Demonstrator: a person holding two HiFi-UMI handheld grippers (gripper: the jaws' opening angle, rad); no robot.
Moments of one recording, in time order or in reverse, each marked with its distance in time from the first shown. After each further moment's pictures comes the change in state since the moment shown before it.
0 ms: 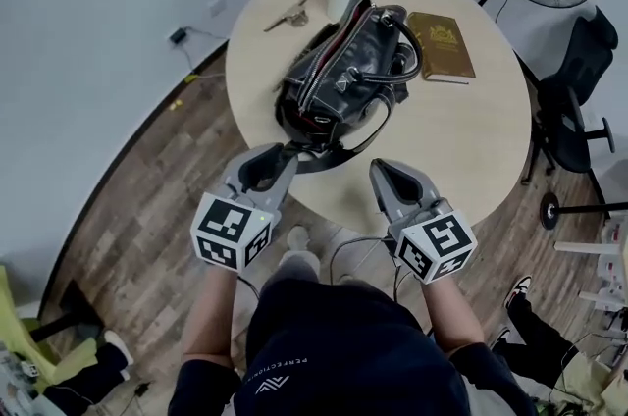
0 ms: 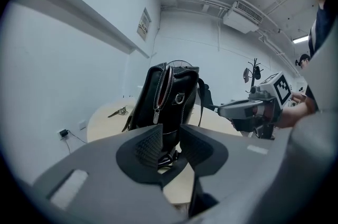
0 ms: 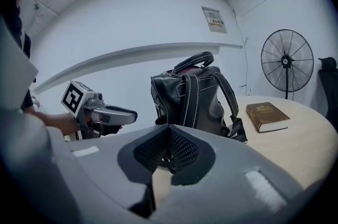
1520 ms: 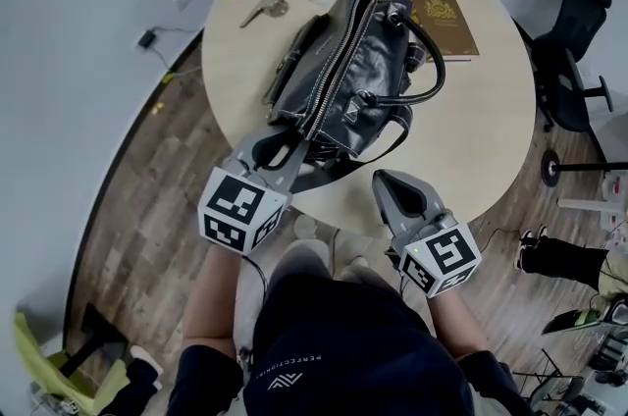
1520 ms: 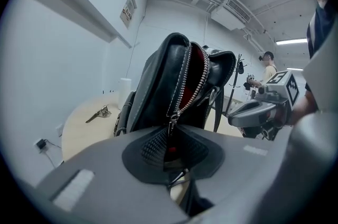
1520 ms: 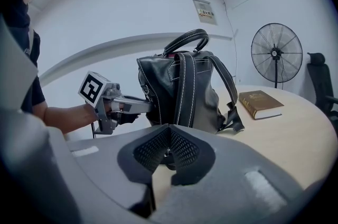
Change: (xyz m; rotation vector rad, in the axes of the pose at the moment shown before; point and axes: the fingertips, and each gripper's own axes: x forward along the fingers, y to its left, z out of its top) left arm 0.076 0.028 0.006 0.068 0.092 -0.218; right arm 0.026 -0.008 -0.022 0.069 0.084 -0.108
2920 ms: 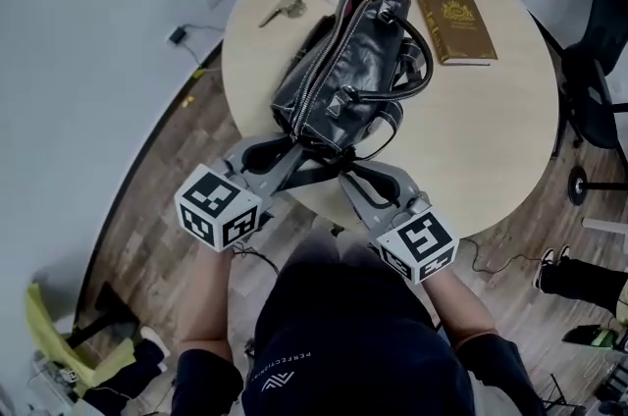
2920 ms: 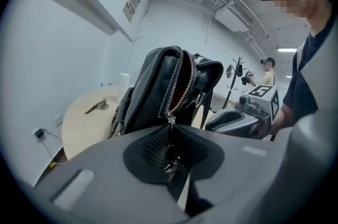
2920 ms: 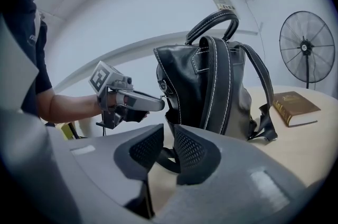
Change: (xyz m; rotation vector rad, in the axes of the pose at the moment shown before) left arm -0.023 -0.015 0.002 -0.064 0.038 -0.044; right arm 0.028 0.035 0.000 -0.091 -0.007 0.269
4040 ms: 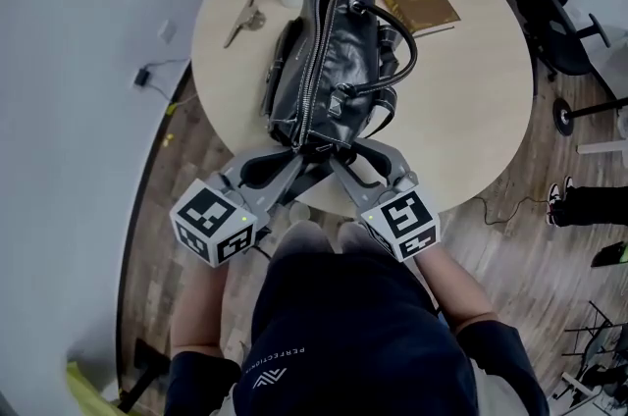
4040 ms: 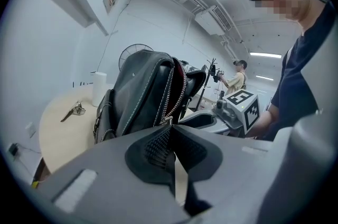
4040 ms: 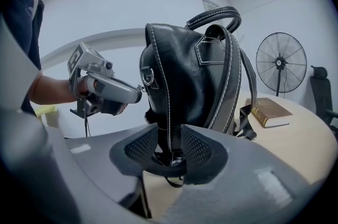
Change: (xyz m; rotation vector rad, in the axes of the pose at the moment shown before) left arm -0.015 -0.009 0.006 0.072 0.038 -0.290; right arm 0.032 -0.017 -0.003 -0.004 0.022 -0.317
